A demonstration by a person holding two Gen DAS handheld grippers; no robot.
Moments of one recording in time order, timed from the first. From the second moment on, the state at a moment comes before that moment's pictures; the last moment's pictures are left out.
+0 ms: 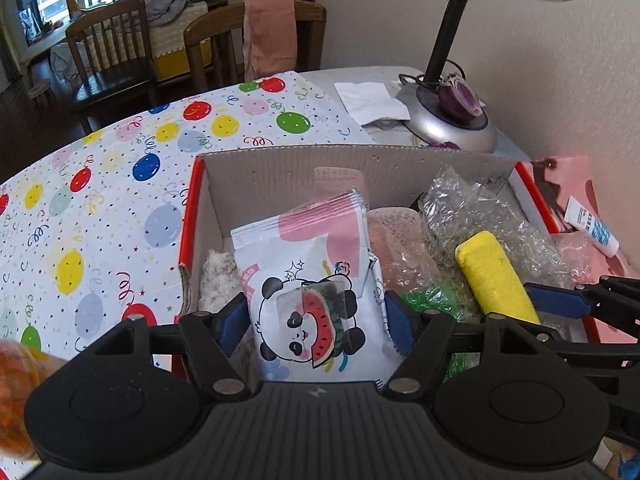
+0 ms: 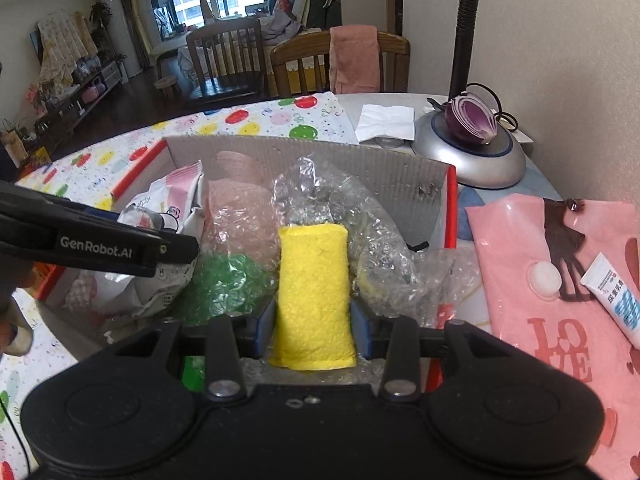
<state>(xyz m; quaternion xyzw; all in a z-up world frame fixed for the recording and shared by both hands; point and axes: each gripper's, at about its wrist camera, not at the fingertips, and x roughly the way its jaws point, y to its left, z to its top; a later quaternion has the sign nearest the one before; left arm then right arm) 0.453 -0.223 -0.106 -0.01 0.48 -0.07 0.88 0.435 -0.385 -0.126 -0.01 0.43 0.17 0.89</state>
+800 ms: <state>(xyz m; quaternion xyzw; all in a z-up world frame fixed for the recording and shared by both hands) 0.329 -0.176 -0.027 -0.01 0.36 -0.13 0.92 0.343 -0.360 -0.044 0.02 0.33 0.19 0.93</state>
